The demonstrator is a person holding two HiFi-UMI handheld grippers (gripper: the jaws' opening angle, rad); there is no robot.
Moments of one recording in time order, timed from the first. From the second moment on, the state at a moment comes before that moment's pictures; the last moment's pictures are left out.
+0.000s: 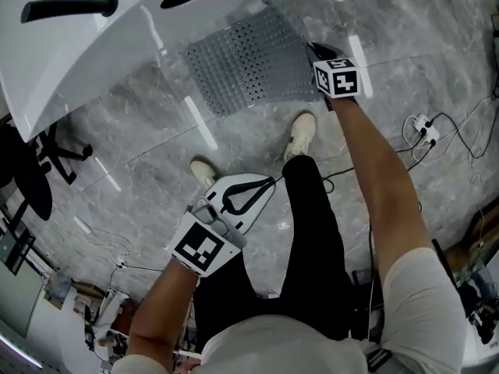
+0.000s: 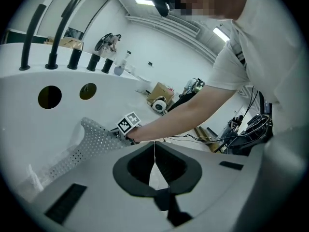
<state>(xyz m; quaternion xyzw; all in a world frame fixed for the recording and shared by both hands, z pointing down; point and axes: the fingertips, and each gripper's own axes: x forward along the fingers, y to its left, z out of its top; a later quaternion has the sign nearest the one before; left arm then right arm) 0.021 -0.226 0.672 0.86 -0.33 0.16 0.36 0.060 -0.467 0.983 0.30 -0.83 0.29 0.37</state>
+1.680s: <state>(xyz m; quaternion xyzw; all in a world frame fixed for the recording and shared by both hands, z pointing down) 0.068 -0.269 0.568 0.89 -0.30 0.16 0.30 0.189 -0.421 0.824 0.34 -0.81 0.29 0.39</state>
